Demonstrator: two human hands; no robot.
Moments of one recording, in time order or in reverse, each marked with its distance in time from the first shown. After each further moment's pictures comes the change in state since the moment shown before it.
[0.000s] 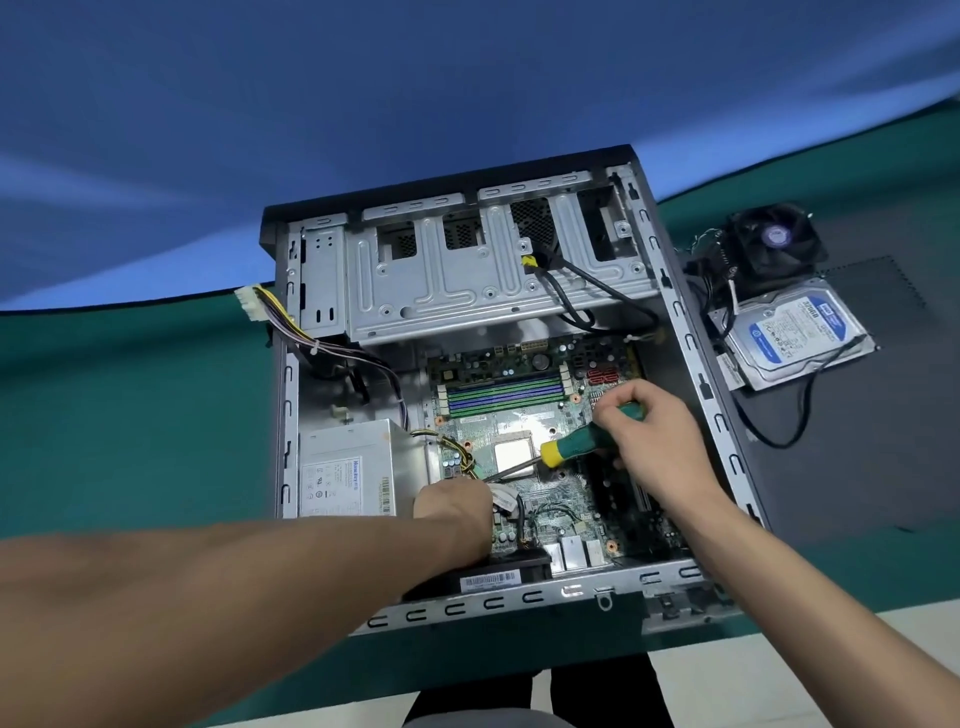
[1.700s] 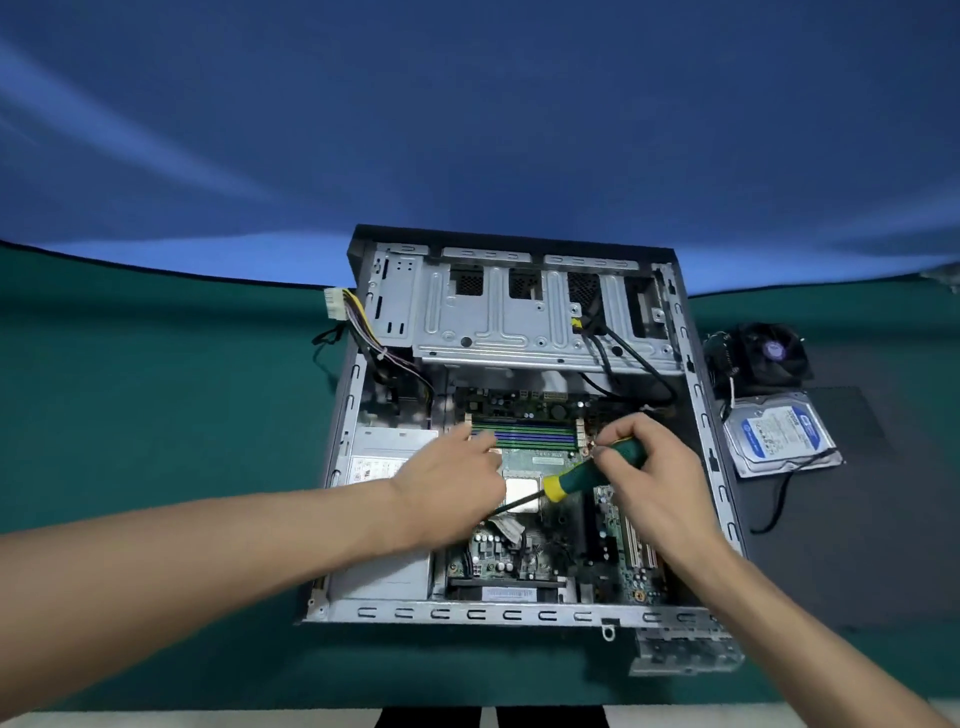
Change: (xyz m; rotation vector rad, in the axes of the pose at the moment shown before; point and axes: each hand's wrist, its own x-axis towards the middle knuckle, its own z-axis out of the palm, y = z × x) left_hand -0.054 -0.061 -0.050 0.337 0.531 0.530; right_hand -0.029 -0.045 0.002 -0.232 -0.031 -0.294
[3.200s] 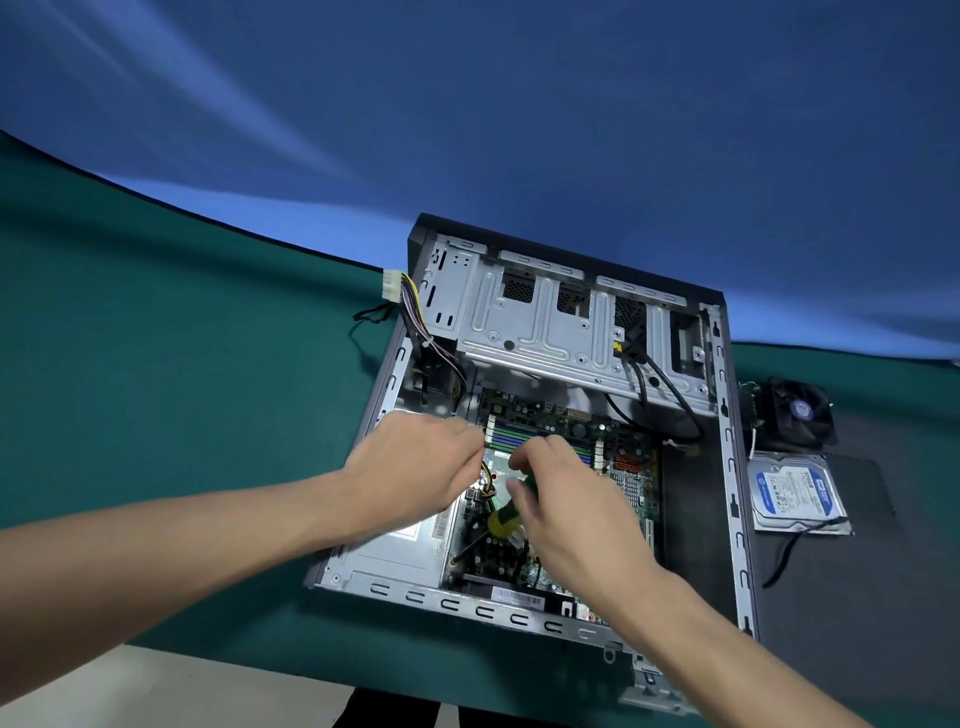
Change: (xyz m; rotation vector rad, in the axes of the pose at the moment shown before) left_hand -0.038 -0.019 0.025 -0.192 0.676 -0.382; right_hand -0.027 -0.067 0.048 -0.713 -0.382 -0.374
